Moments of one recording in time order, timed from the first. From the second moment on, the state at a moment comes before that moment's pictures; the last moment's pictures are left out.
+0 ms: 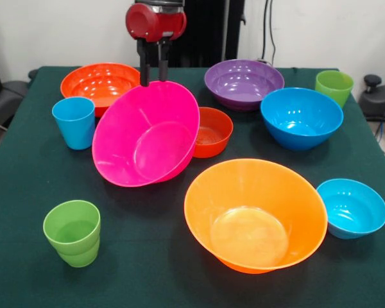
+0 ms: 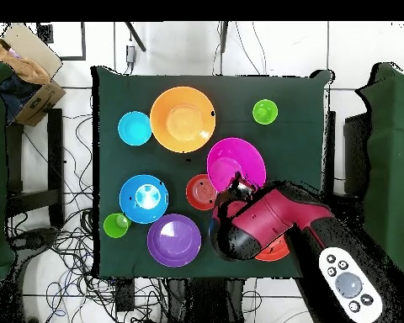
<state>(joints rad) -0.85 -0.91 0.80 2.06 -1.13 0.46 1.45</state>
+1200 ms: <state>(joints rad) -0.86 -0.85 0.78 2.04 -1.04 0.46 1.45</state>
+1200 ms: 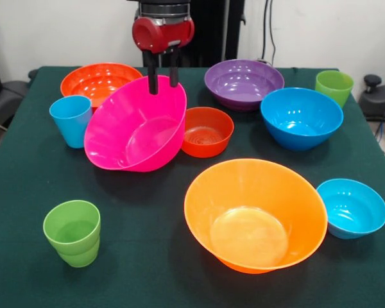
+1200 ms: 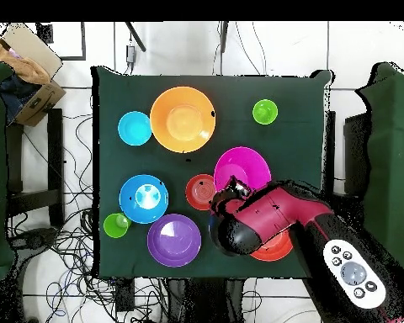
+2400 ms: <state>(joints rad) -0.82 -0.94 0.77 2.04 -0.99 0.46 1.45</state>
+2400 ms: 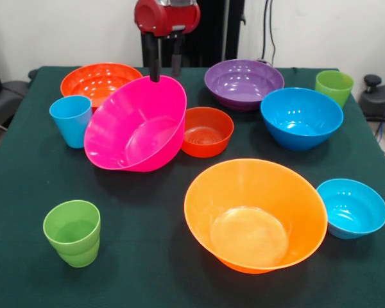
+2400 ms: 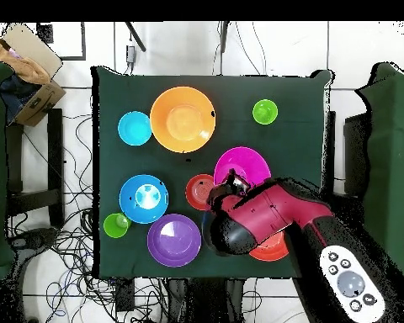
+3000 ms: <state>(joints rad) -0.75 -0.94 0.73 2.04 -0.99 0.45 1.45</state>
